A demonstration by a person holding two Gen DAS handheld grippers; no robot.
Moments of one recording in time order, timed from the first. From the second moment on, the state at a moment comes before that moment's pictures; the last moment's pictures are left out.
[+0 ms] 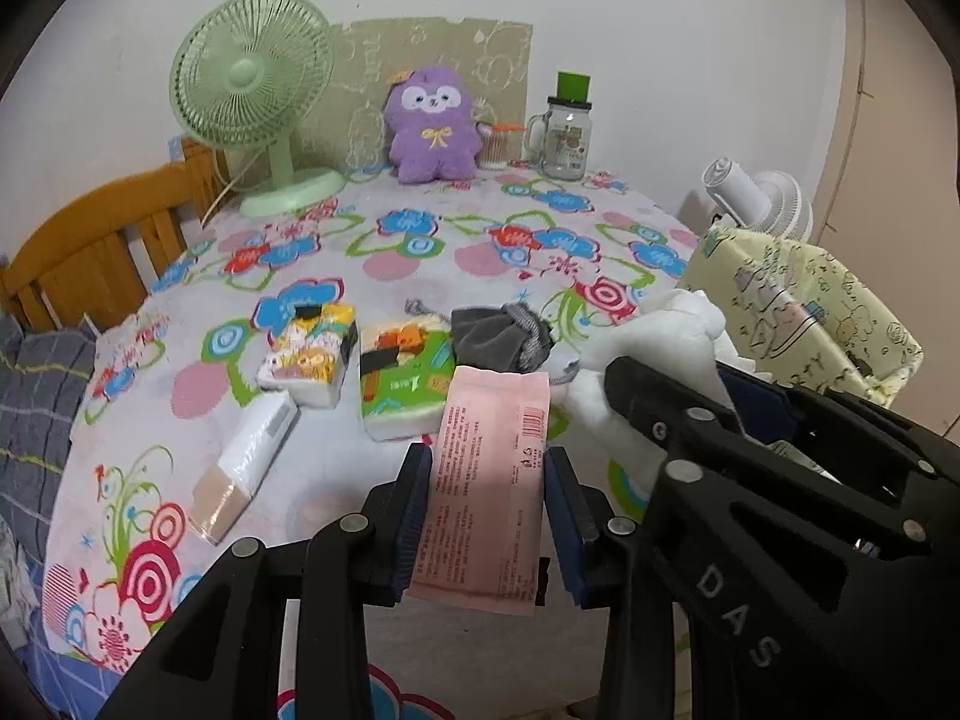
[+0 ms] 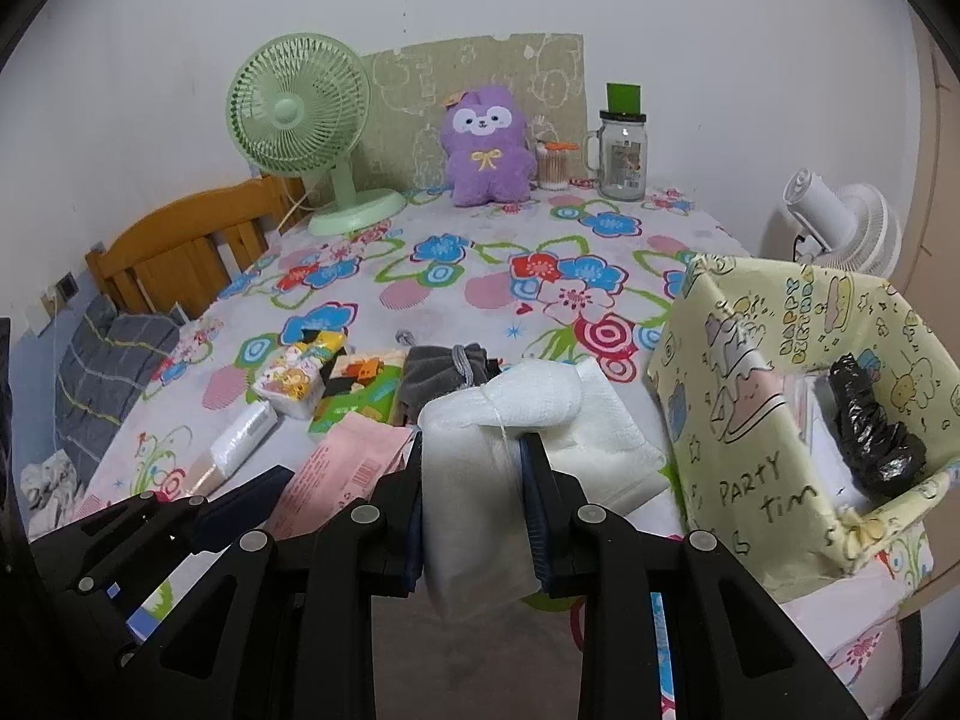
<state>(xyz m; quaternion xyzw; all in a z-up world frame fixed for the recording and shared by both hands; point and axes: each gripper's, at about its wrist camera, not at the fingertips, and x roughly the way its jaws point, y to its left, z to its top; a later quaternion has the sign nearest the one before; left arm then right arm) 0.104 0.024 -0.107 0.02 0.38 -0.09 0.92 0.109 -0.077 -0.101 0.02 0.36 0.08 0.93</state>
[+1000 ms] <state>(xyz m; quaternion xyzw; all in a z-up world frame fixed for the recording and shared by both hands) 0.104 0.004 -0.016 0.03 0.30 -0.10 0.95 0.109 -0.096 -0.004 0.01 0.30 0.08 0.95</state>
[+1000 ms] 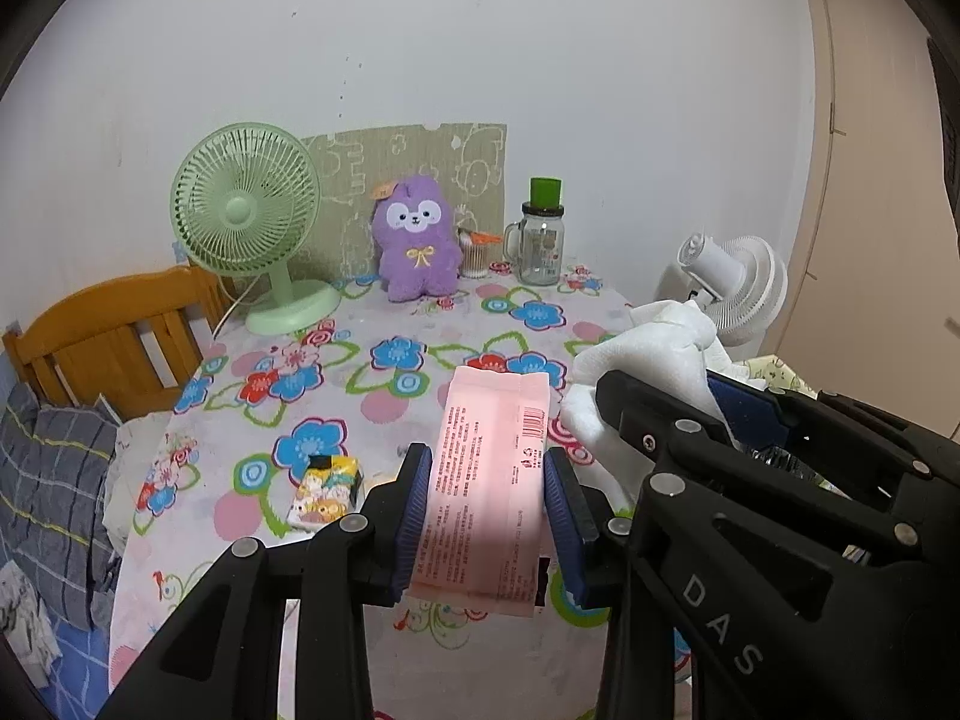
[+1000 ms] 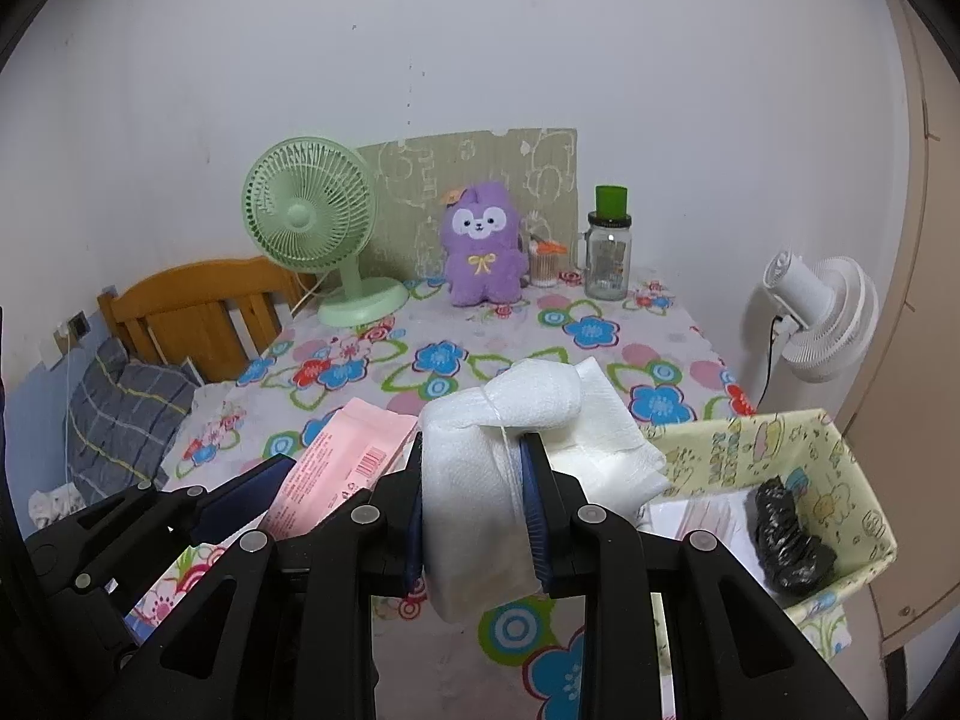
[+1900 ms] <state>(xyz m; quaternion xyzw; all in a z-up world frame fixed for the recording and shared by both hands) 0.116 -0.080 -0.001 0.03 0.29 -0.10 0.95 0.123 -0.182 0.013 0.02 0.29 0.08 0.95</state>
